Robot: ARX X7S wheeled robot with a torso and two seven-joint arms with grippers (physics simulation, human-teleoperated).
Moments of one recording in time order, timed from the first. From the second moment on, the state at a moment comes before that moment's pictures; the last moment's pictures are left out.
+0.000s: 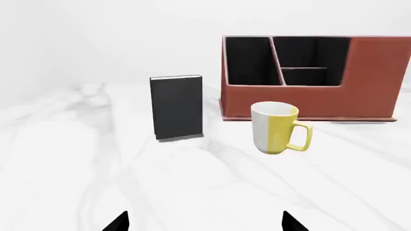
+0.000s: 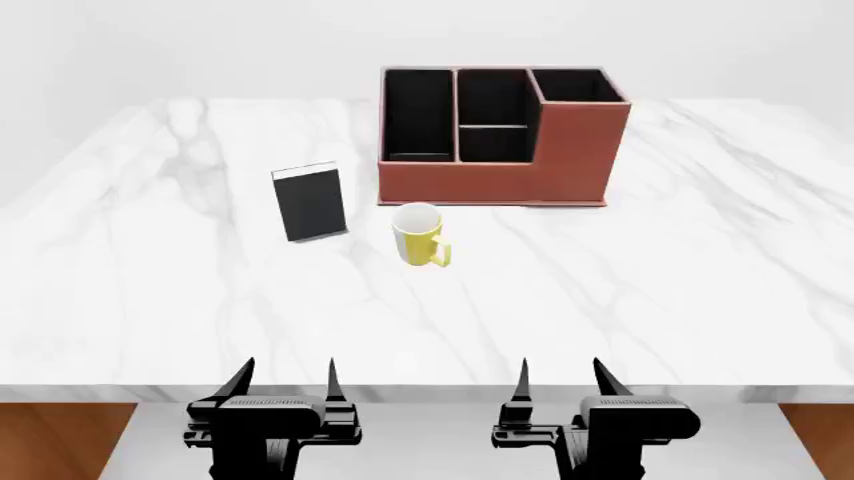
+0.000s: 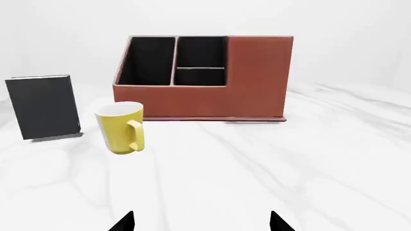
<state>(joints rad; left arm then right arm) 0.00 0.00 0.00 0.00 0.00 0.00 0.00 0.00 0.00 0.00 0.00 0.00 0.00 0.00</state>
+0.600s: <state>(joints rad) -0.05 -0.07 0.07 0.14 -0.13 -0.14 -0.01 0.04 0.08 -0.07 -0.19 0.03 0.17 0.06</state>
